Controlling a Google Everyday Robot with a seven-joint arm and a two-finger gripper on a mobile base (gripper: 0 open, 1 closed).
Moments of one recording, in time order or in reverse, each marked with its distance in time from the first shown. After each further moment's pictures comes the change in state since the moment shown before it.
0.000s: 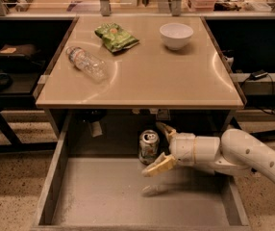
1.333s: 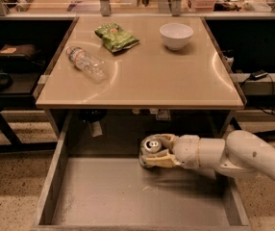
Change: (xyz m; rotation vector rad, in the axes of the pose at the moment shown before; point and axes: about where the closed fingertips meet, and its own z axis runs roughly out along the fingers) arm -0.001 0.009 -0.012 0.010 0.032 0.011
